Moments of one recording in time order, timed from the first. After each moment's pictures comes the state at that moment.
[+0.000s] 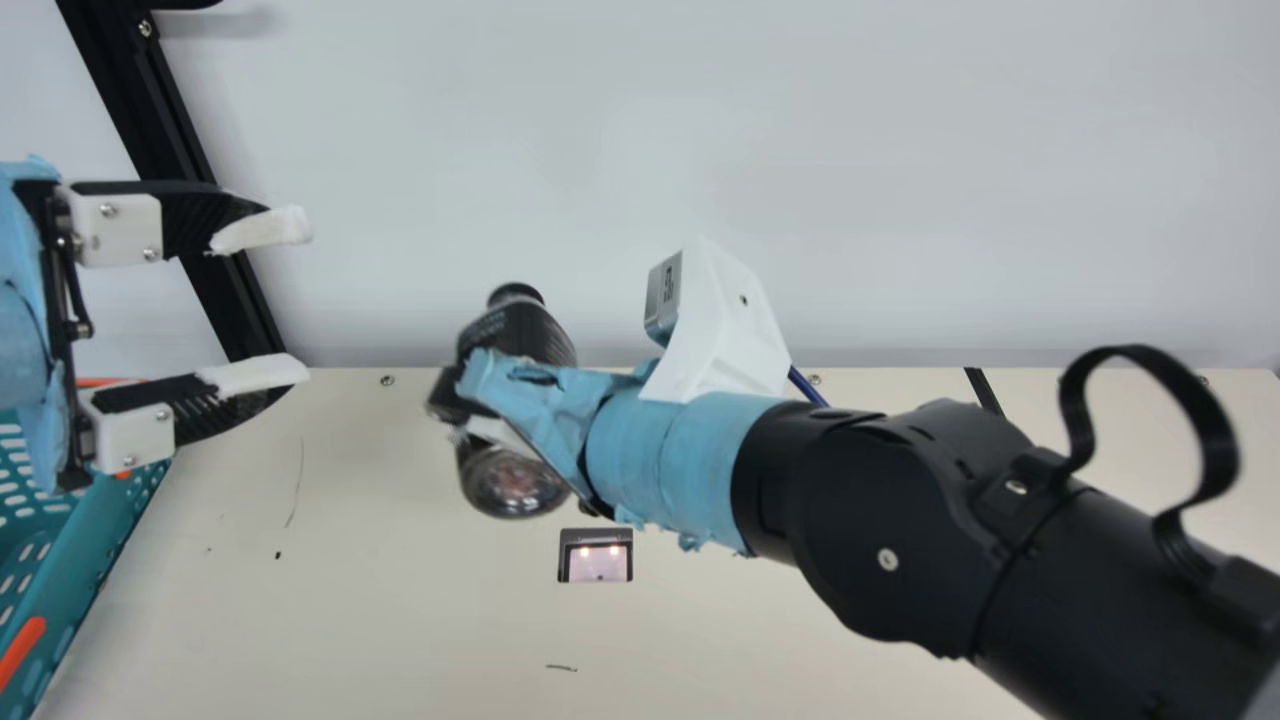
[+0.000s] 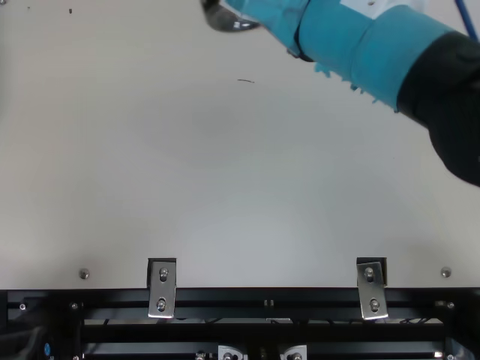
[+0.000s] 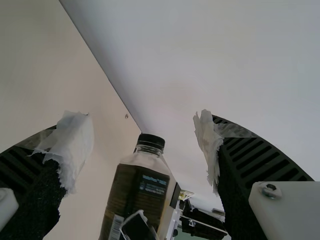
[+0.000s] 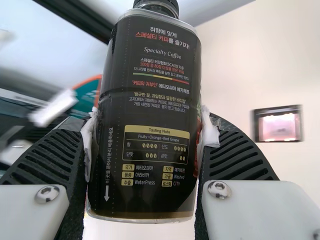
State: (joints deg) left arm 11.3 88.5 -66.7 -74.0 48.2 -3.7; right arm 35.3 91.4 -72.7 16.8 20.5 31.8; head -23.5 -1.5
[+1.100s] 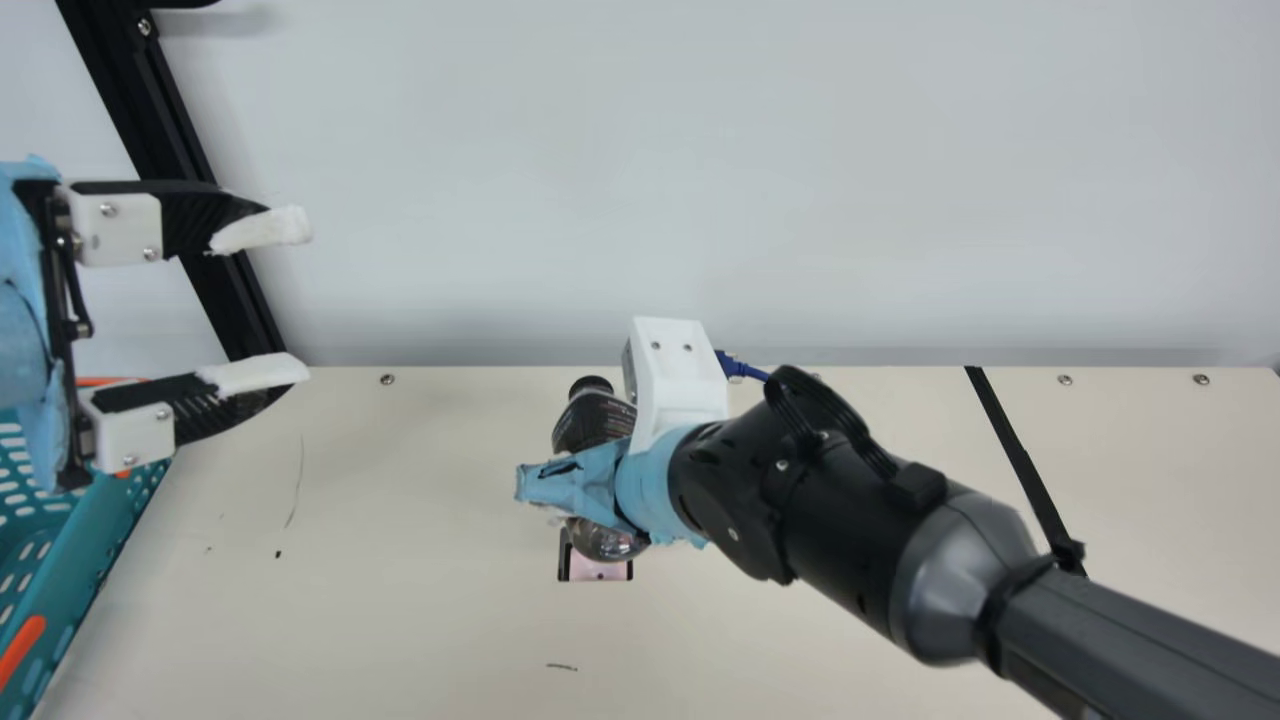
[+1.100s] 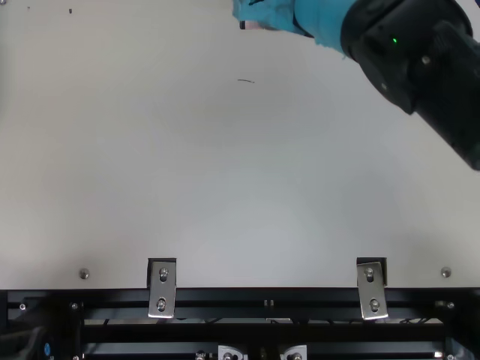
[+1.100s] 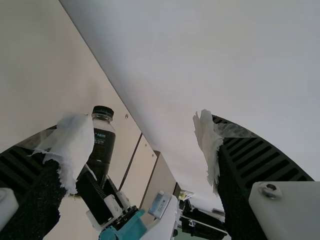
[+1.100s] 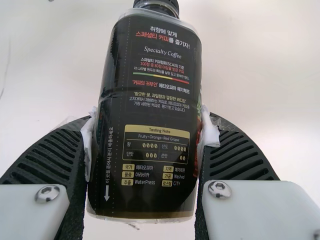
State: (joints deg) left arm 11.3 88.5 -66.7 -74.0 48.2 -3.7; right arm 33.4 107.3 -78.7 -7.4 26.5 34.6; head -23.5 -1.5
